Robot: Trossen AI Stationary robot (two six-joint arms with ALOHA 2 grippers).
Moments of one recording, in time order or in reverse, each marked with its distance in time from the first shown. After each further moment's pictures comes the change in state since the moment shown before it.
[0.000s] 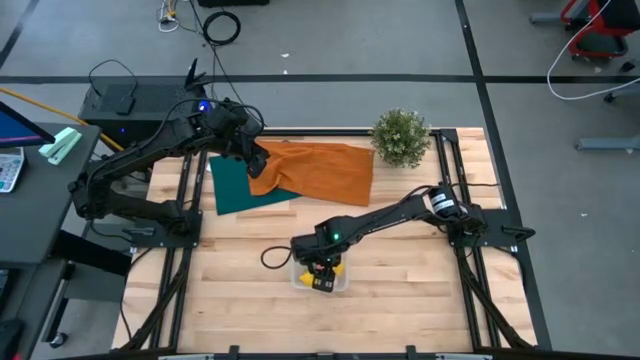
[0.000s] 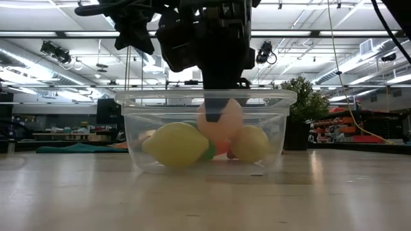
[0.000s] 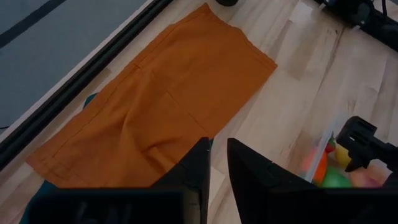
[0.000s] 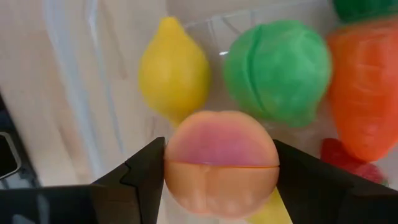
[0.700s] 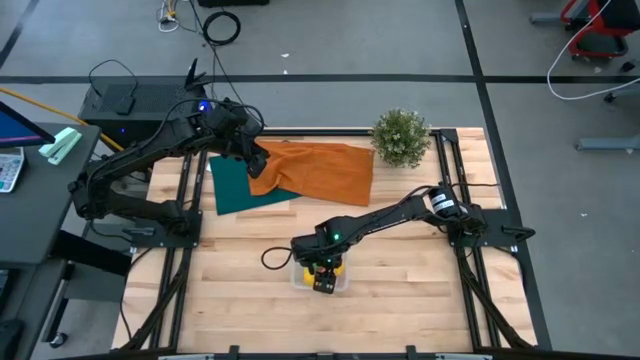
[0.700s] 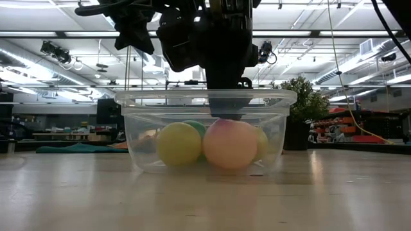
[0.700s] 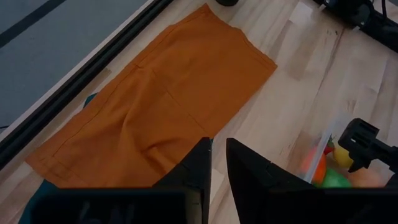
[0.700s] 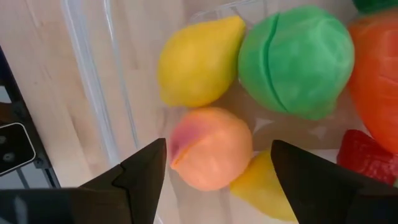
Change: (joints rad) left arm 0.000 0.000 0.000 0.000 0.000 -0.004; right arm 0.002 0.000 0.000 -0.007 -0.048 0.005
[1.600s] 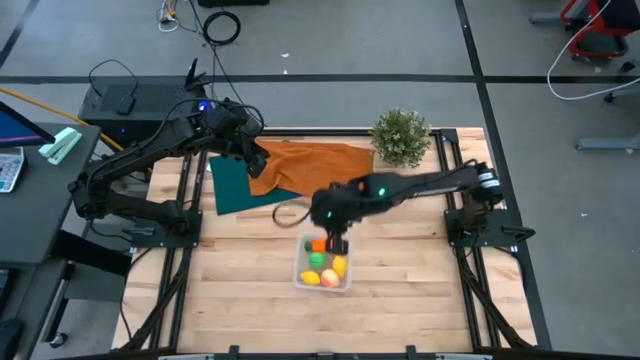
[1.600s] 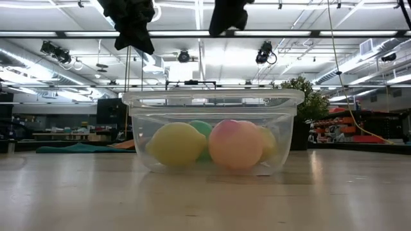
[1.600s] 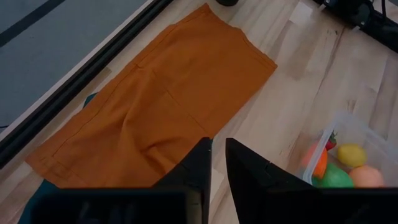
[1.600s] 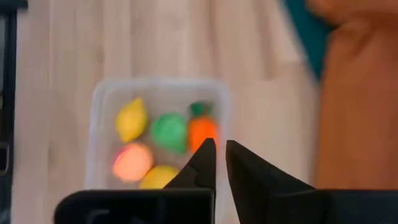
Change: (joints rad) left arm 0.000 0.000 0.000 -0.001 0.000 -0.001; right arm -0.091 -0.352 0.000 -0.059 0.312 -0.257
